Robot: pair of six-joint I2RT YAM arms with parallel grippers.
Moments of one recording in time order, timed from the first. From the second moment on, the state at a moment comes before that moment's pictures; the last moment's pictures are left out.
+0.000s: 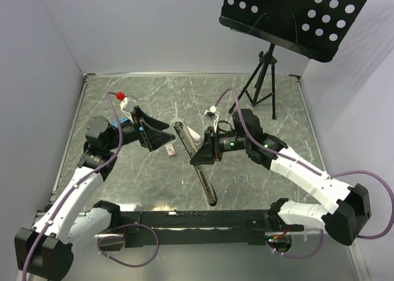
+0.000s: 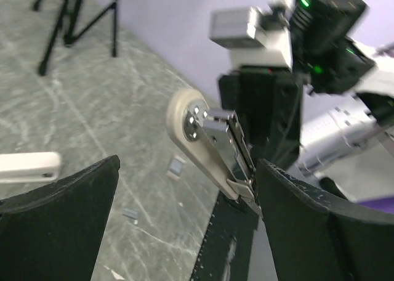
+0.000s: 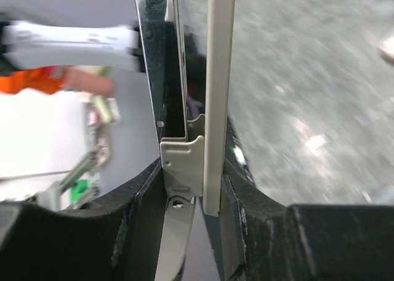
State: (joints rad) left arm -0.27 0.88 0.69 0.28 0.85 -0.64; right arm 0.71 1.13 0.94 -0.26 -0.76 0.47
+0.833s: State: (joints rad) left arm -0.29 0.97 0.68 0.49 1.05 -0.89; right arm 0.74 1.28 0.94 0.02 -0.94 0.57
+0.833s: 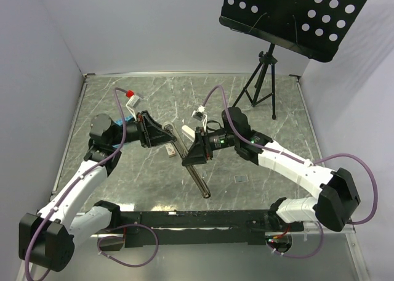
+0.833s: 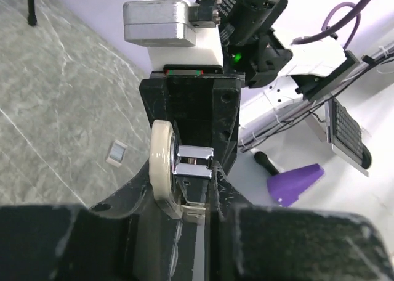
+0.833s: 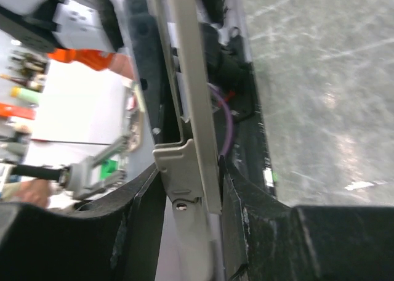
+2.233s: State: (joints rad) left arm -0.23 1.13 0.69 0.35 0.97 -0.85; right arm 1.14 1.41 1.22 -0.49 0.35 0.26
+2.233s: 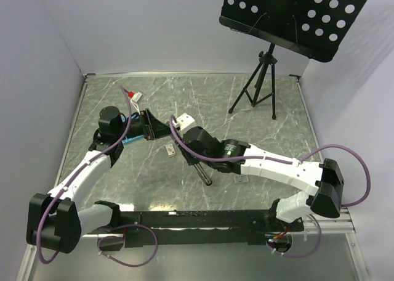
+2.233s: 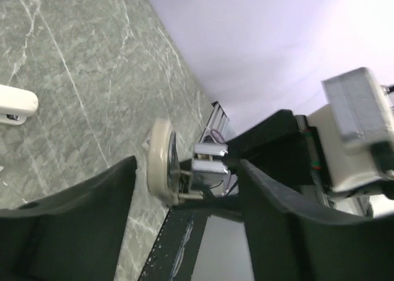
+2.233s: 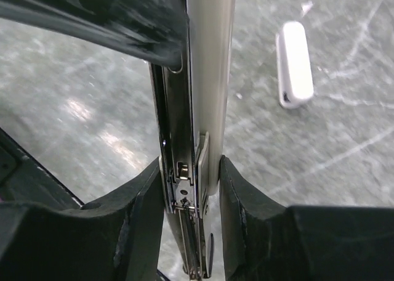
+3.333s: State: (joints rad) left arm -0.23 1.03 0.75 0.07 0.67 -0.68; right arm 0.45 1.82 1.30 -0.69 0.07 -0.12
